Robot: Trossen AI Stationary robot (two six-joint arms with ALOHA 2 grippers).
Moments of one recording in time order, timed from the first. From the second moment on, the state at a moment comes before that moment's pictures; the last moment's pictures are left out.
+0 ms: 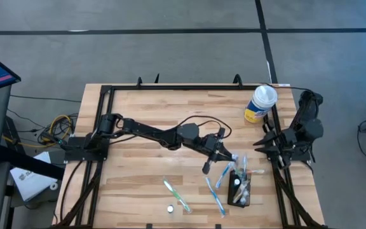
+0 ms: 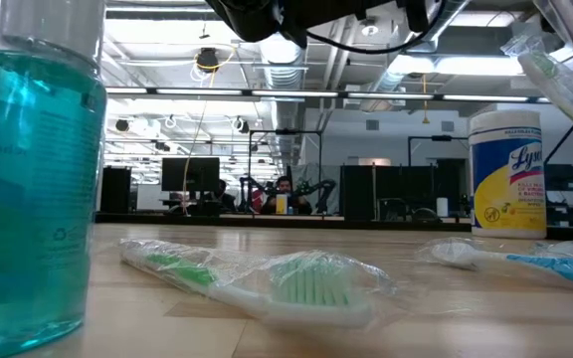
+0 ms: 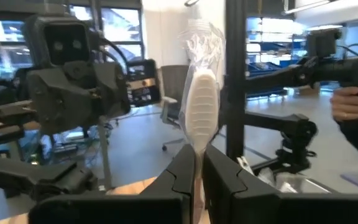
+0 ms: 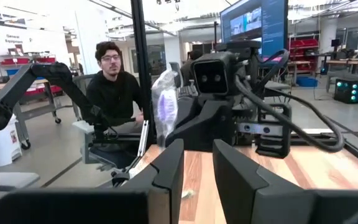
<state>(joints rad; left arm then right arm) -0.09 2.14 1.56 0.73 0.34 0.02 1.01 0.20 0.37 -0.03 0.81 -0.03</state>
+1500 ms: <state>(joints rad) -0.15 2.19 1.56 0.70 0.23 0.13 1.01 0.20 0.37 -0.11 0.81 0.03</state>
